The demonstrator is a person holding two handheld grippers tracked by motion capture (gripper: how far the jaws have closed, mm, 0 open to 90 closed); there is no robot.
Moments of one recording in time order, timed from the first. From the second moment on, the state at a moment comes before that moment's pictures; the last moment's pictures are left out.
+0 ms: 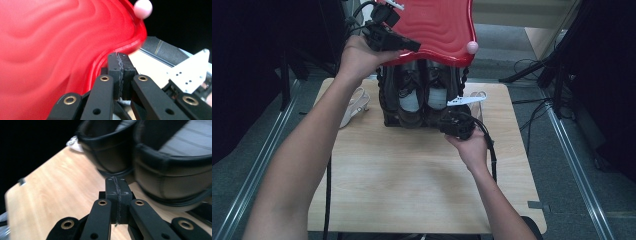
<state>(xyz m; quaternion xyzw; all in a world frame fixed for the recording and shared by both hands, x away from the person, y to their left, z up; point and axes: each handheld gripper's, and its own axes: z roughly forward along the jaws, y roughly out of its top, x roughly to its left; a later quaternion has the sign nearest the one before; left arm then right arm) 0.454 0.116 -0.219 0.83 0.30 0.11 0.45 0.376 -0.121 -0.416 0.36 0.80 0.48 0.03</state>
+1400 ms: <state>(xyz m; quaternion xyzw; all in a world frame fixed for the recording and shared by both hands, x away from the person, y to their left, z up) 0.486 0.103 -0.236 0.83 0.32 0.11 0.44 0.413 -0.147 -0.412 0.41 0.76 0.51 0.06</state>
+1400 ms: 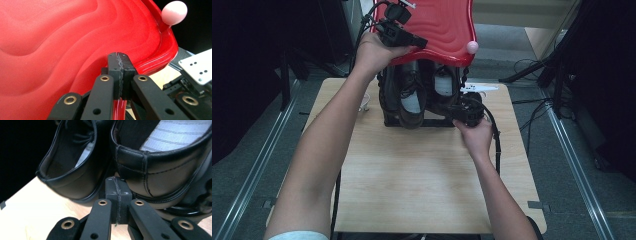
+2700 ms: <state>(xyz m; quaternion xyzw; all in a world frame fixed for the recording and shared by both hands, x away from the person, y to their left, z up) 0.489 0.106 -0.239 0.83 0.30 0.10 0.45 0.364 -0.095 -0.427 0.35 0.80 0.49 0.04</state>
